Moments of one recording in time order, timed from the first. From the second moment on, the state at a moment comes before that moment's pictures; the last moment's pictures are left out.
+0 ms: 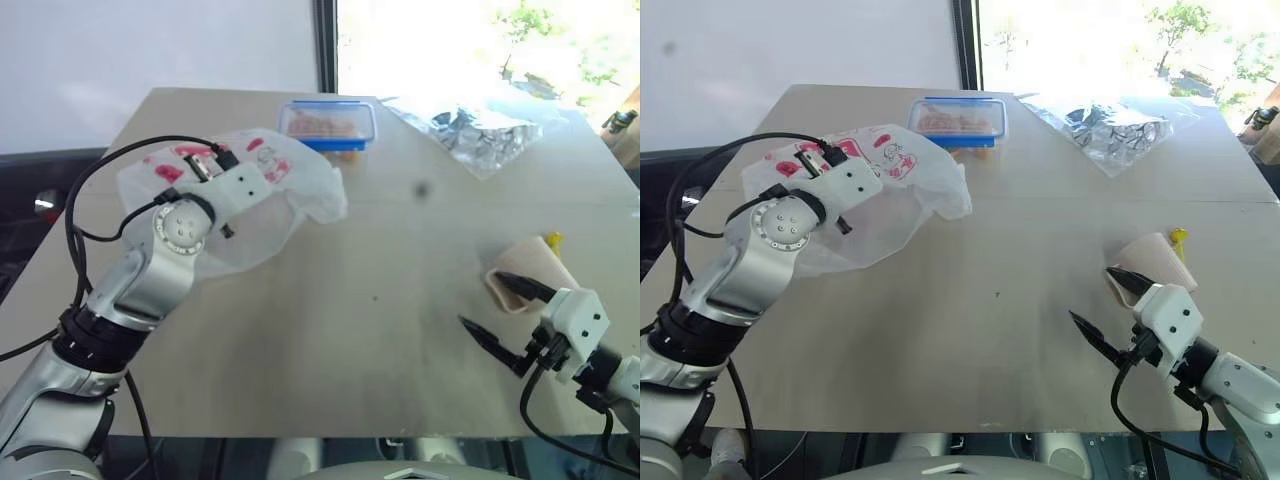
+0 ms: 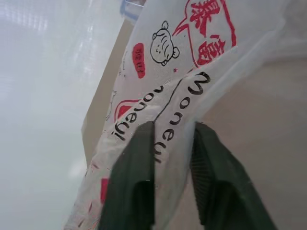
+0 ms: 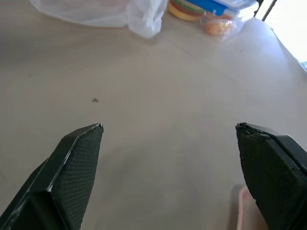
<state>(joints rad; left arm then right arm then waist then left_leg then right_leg) -0.58 0.92 -0.32 -0.23 0.23 0.69 -0.39 0.42 -0.62 -0.27 -0.75 0.38 0.28 0.68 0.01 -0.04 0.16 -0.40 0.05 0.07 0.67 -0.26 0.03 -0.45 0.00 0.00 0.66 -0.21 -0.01</state>
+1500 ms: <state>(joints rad) -0.88 0.46 0.07 -0.32 -0.03 1.22 -0.32 -0.11 -0.69 -0.04 -0.69 0.31 0.88 0.56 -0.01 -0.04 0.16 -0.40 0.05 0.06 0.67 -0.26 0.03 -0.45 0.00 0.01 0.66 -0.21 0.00</state>
